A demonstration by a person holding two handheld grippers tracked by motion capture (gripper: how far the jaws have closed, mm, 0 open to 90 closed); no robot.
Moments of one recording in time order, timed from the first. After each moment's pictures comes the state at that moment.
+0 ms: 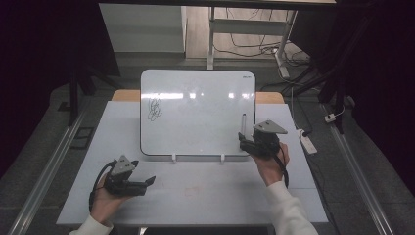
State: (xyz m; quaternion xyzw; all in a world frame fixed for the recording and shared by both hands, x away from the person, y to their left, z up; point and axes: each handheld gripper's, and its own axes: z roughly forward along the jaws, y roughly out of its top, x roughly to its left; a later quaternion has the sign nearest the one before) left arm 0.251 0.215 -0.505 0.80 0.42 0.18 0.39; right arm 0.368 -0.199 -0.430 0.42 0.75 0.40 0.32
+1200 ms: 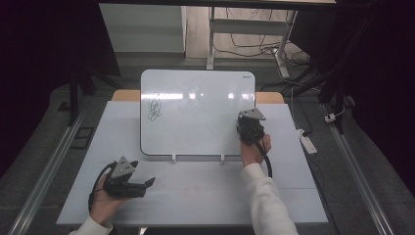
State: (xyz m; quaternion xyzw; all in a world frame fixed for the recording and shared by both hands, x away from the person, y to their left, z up) left arm 0.248 0.214 -0.506 0.81 0.40 0.19 0.38; right arm 0.420 -0.160 -0.448 0.48 0.71 0.36 0.37
